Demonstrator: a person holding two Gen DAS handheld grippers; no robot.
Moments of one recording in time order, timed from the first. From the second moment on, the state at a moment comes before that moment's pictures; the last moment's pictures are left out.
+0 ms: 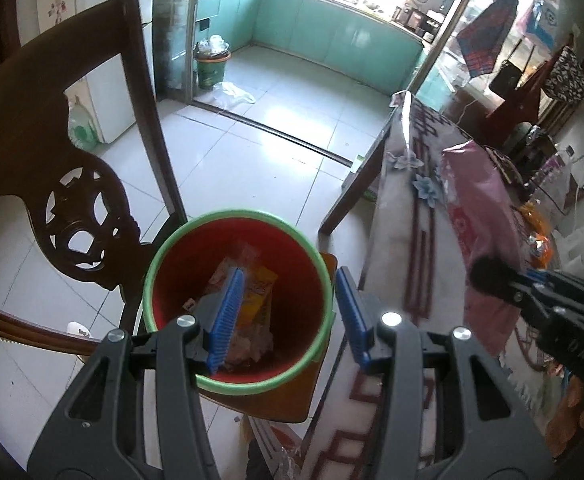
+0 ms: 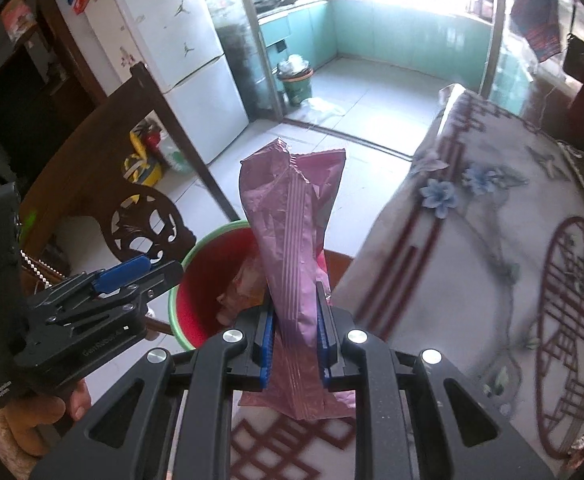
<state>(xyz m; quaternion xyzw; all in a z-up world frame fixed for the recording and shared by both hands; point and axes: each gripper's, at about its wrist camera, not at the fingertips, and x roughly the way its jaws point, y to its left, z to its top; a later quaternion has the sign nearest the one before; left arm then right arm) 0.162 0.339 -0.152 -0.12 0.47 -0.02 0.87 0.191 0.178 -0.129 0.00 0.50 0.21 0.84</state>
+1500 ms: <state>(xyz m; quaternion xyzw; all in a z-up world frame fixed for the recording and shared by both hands) 0.142 0.291 -0.132 -0.09 0.46 -0.05 0.88 0.147 0.114 -0.096 0.03 0.45 0.18 0.88</state>
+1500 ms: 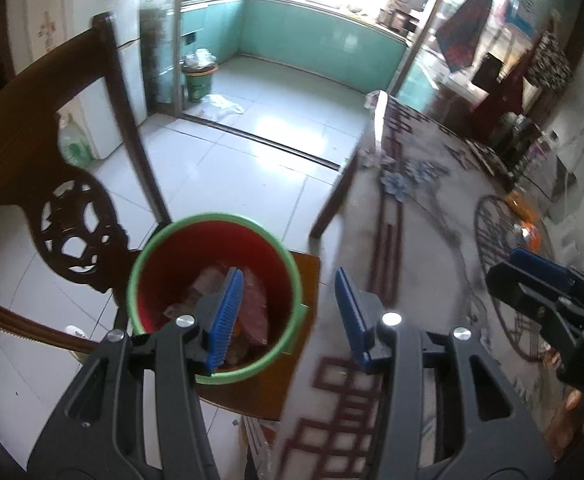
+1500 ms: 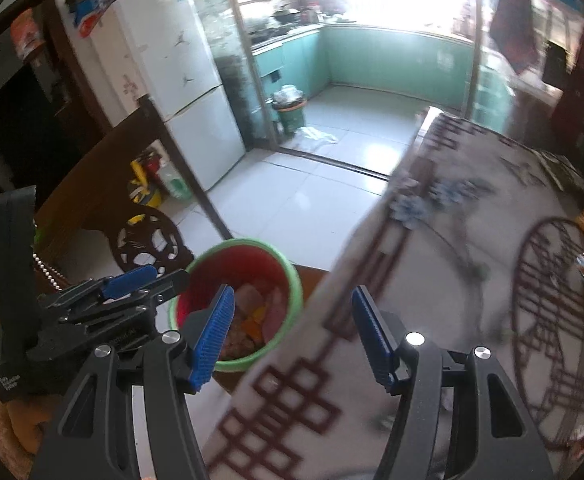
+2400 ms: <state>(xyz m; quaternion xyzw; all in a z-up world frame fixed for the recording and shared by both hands) 0.088 -0.024 -0.136 -0.01 0.48 -0.20 0.85 0.041 -0.275 -0.138 0.12 0.48 -0.05 0.87</state>
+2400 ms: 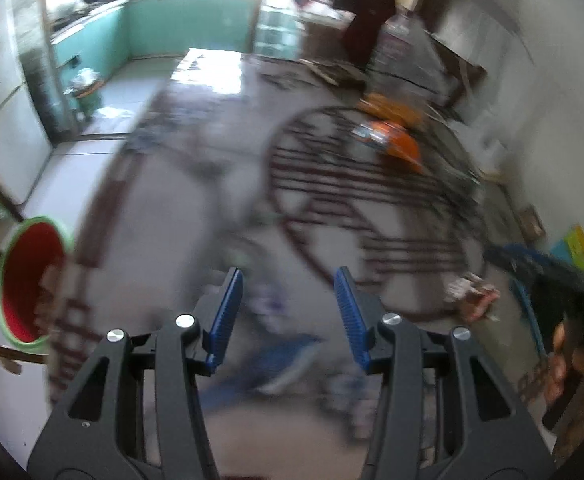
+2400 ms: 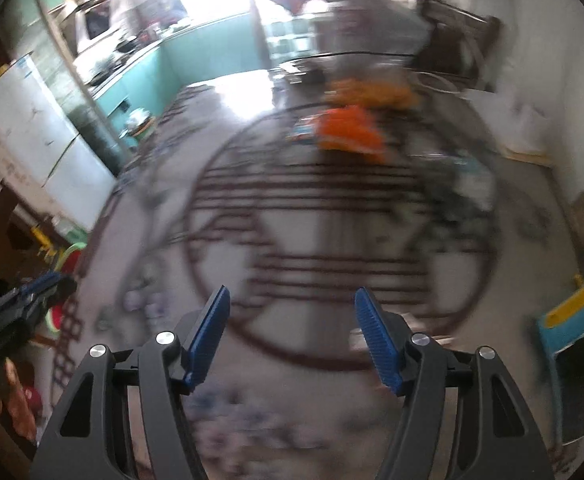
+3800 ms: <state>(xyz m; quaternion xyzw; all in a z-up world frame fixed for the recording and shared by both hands) 0.084 -0.275 -0.234 0.07 0.60 -0.41 0.69 0.125 -0.473 -0.171 0.30 0.44 -0.08 0.84</state>
